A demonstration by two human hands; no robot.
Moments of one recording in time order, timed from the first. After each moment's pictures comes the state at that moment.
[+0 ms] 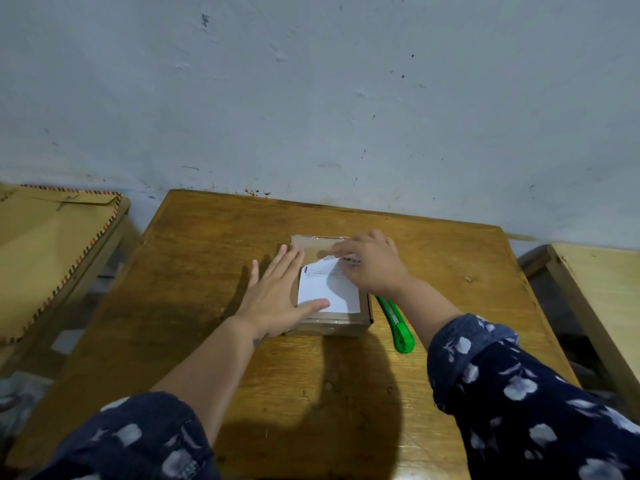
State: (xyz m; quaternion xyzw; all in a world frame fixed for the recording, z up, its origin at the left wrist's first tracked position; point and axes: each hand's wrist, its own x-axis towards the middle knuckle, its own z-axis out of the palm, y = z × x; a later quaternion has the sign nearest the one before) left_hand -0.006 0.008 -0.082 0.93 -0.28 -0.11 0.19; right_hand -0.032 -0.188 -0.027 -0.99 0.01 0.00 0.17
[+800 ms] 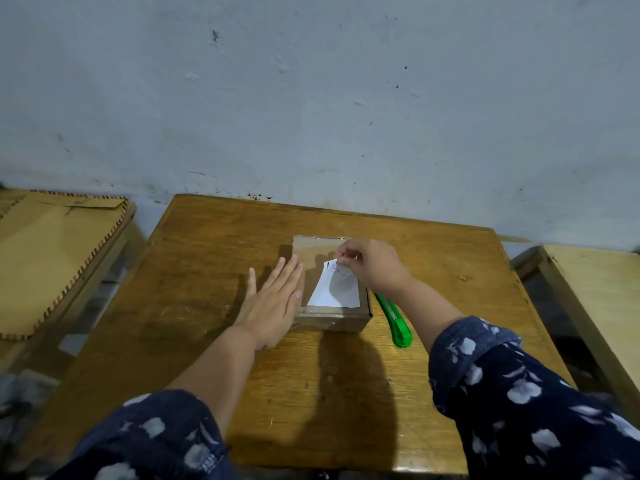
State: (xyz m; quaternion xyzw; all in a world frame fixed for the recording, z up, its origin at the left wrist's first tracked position) left_hand -0.024 0.026 -0.090 0.94 -0.30 -0.10 0.16; right_hand -0.042 -0.183 -0.022 -0.96 0.04 -0.02 0.26
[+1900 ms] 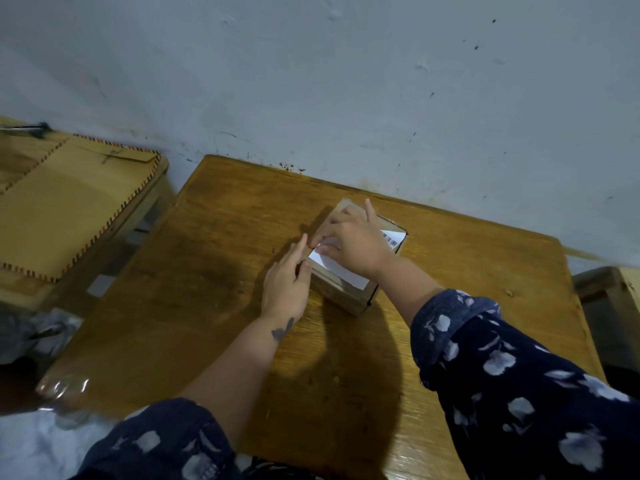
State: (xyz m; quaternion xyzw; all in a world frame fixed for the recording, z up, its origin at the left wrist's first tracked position) left_hand -0.019 -0.003 -0.105 0.86 0.01 -0.09 0.51; right_hand 0.018 -0.146 -0.039 -0.98 -0.15 0.03 0.12
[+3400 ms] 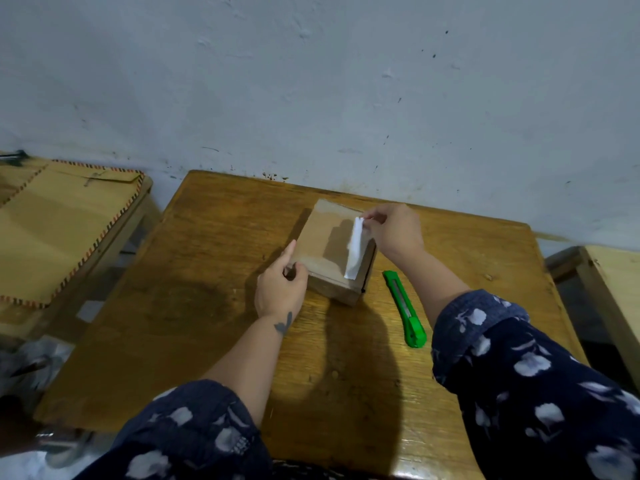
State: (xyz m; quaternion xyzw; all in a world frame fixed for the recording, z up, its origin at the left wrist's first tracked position) left_hand -0.024 -0.009 -0.093 0.84 0.07 -0.05 0.54; right_hand 0.003 -0.193 -0.021 -0.91 0.21 -0.05 0.36
